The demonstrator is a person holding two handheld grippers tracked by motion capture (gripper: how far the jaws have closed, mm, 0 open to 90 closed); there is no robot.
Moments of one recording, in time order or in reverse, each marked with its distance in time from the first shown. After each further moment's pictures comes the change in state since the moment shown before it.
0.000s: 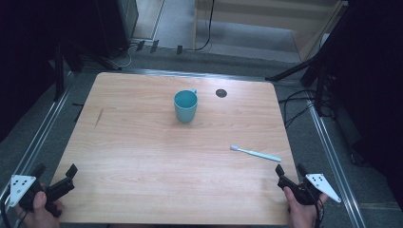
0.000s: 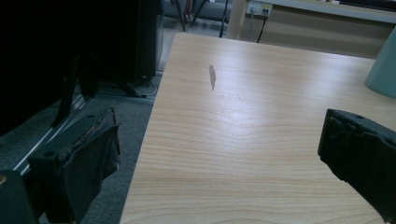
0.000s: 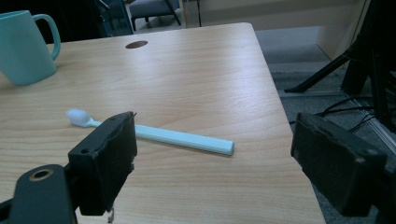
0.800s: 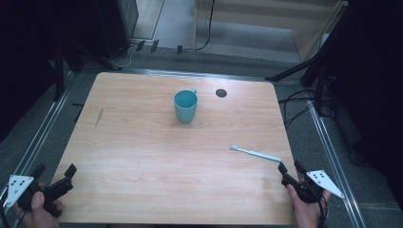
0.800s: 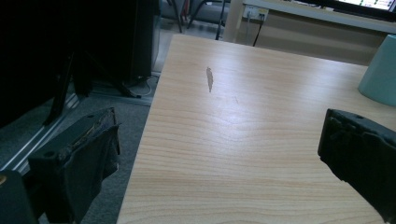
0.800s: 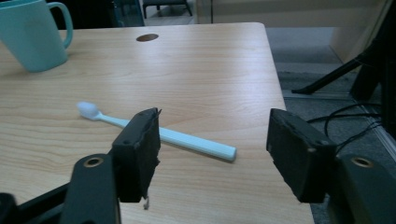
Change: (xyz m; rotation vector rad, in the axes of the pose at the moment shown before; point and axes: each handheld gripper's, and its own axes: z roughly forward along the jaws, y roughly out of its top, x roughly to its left) left arm 0.002 0.000 0.000 -0.008 -0.016 -0.027; right arm -0.002 0.016 -0.002 0.042 0.053 -0.075
